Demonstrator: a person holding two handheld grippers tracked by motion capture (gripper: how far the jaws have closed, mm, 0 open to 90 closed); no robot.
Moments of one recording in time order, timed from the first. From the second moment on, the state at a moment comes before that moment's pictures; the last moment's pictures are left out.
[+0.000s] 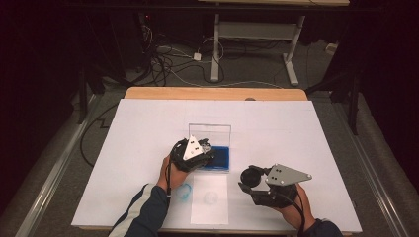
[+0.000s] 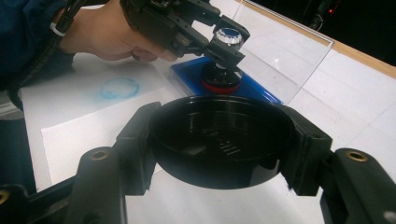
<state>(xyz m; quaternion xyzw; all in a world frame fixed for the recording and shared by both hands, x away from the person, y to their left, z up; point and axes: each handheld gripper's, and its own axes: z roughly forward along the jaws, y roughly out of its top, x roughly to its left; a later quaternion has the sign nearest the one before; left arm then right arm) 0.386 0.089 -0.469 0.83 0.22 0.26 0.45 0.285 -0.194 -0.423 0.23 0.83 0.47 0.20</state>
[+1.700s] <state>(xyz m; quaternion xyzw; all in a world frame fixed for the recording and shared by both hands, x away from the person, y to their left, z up) 0.362 0.116 -0.424 0.81 0.20 0.28 0.48 0.288 -0.199 -0.418 0.24 0.81 0.49 0.21</state>
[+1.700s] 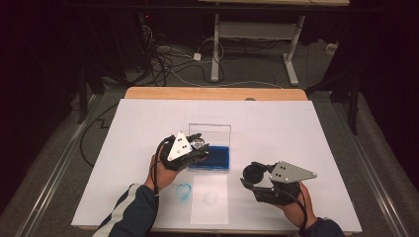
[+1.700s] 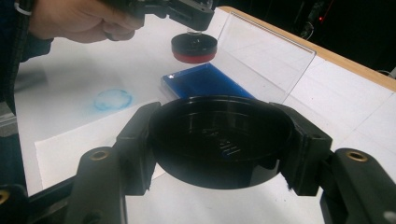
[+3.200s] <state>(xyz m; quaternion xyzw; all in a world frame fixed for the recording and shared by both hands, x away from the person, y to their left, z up) 0.304 0.136 -0.412 0.80 0.15 0.27 0.52 0.283 -0.201 -0.415 0.24 0.81 0.49 0.22</state>
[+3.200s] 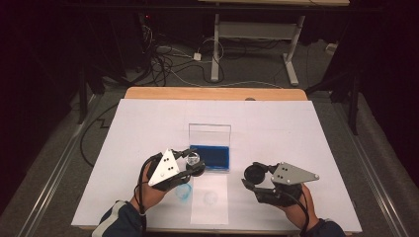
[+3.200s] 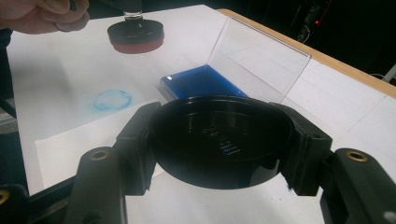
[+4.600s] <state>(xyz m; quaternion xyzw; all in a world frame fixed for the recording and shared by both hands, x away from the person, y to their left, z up) 0.278 0.128 -0.429 0.82 0.12 0.24 0.51 0.281 -0.199 -0.415 0.23 0.82 0.48 0.22</state>
